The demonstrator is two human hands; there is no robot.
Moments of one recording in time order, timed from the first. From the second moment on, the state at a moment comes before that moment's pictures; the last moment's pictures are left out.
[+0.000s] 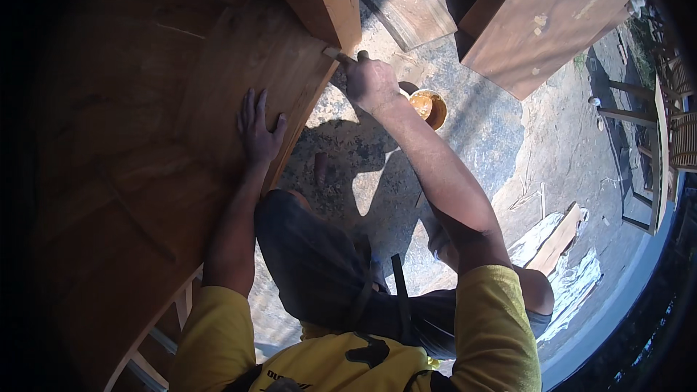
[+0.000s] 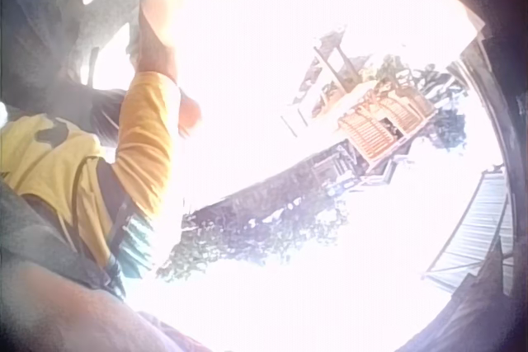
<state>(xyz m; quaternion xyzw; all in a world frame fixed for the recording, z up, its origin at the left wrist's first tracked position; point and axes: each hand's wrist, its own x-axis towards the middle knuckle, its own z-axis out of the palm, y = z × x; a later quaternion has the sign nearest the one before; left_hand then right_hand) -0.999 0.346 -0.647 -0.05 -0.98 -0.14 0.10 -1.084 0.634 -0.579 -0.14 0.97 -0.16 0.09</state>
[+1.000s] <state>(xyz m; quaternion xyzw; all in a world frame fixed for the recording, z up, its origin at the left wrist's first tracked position) -1.000 0.346 -0.656 -0.05 -0.98 -0.12 0.13 -1.026 0.776 -0.551 -0.08 0.97 0.04 0.22</state>
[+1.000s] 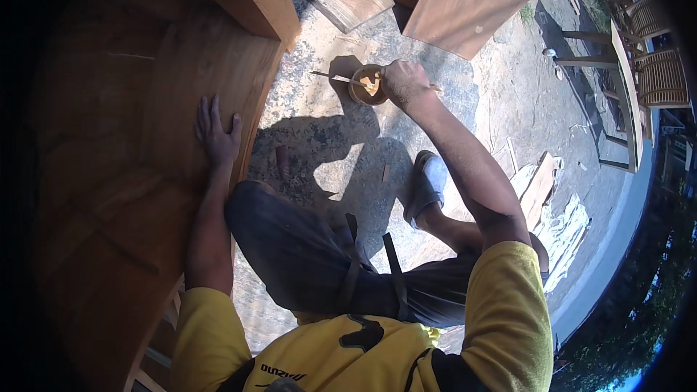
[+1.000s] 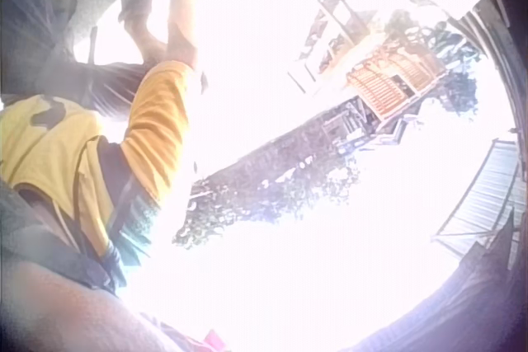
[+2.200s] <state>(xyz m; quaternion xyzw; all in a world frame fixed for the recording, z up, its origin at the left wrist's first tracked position) -0.997 0.344 -0.642 -0.04 -0.98 -0.15 0.12 -1.072 0.621 -0.587 -0.11 0.97 -0.22 0.04</state>
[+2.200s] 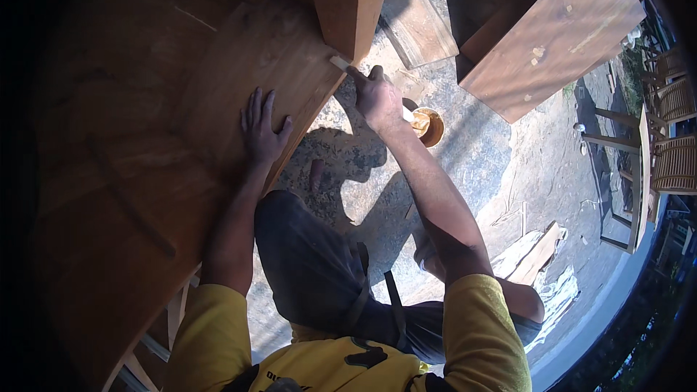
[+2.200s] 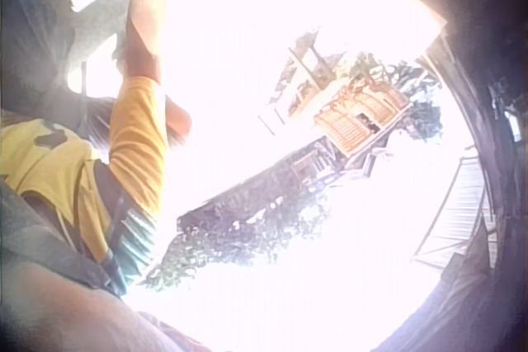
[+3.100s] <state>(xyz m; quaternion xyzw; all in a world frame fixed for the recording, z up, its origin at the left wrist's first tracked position) -1.001 0.345 -0.647 -0.05 -0.98 -0.15 0.11 -1.084 0.639 -0.611 -0.11 0.98 -0.14 0.08</state>
